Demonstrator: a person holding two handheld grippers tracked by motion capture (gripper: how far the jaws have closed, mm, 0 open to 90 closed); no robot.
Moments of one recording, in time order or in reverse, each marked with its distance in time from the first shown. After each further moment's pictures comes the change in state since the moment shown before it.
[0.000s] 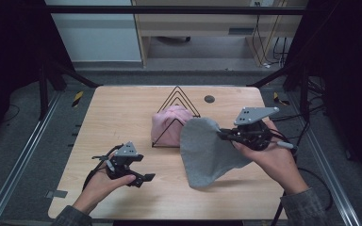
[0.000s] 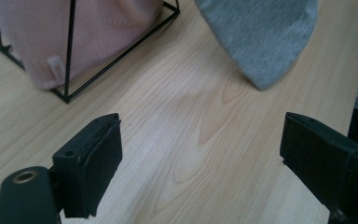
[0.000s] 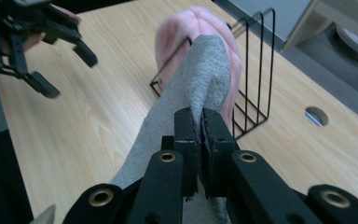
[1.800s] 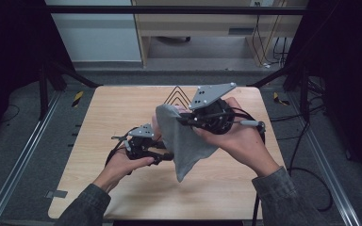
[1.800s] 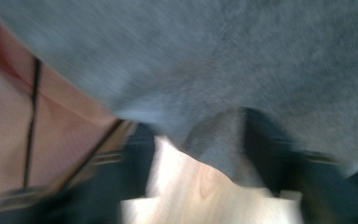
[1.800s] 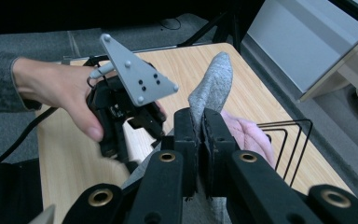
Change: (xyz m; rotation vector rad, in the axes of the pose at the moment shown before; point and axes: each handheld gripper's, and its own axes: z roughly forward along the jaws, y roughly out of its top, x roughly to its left) left arm 0.013 0.059 0.031 -0.164 -0.164 0.038; right arm 0.046 0.104 0.017 -0.060 0.086 -0.181
